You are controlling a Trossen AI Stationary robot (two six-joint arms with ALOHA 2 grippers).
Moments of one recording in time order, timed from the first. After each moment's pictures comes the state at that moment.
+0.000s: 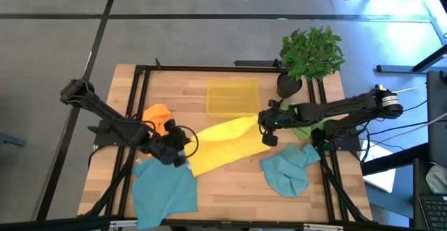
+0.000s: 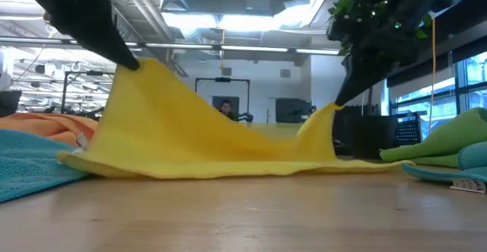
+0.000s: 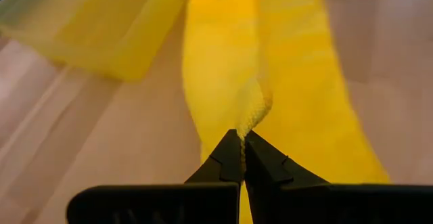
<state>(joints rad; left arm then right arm) -0.53 1.22 0.73 -0.47 -0.64 -0.67 0.04 1.27 0.75 -0.44 0.23 0.09</state>
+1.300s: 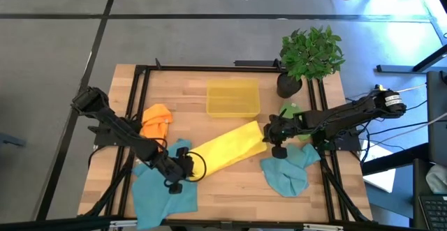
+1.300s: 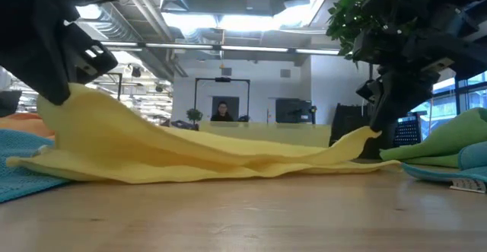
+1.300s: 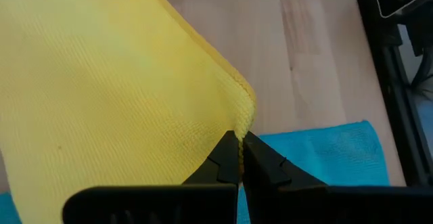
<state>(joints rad) -0.62 1.49 0.73 -0.13 -0.22 -0.60 0.10 1.23 0.53 -0.23 -0.03 0.13</state>
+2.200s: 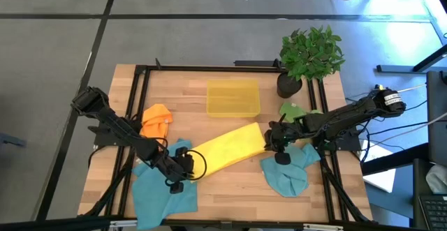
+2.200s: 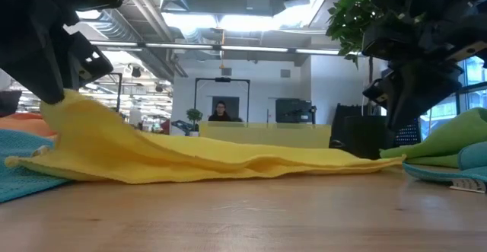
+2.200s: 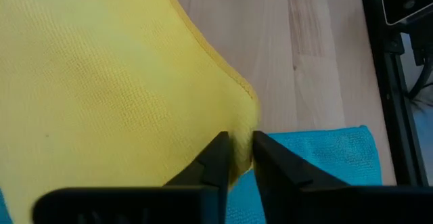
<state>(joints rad) -0.61 1.49 0.73 -0.14 -0.21 -0.68 0.18 1.23 0.53 -0.23 -0.10 0.18</state>
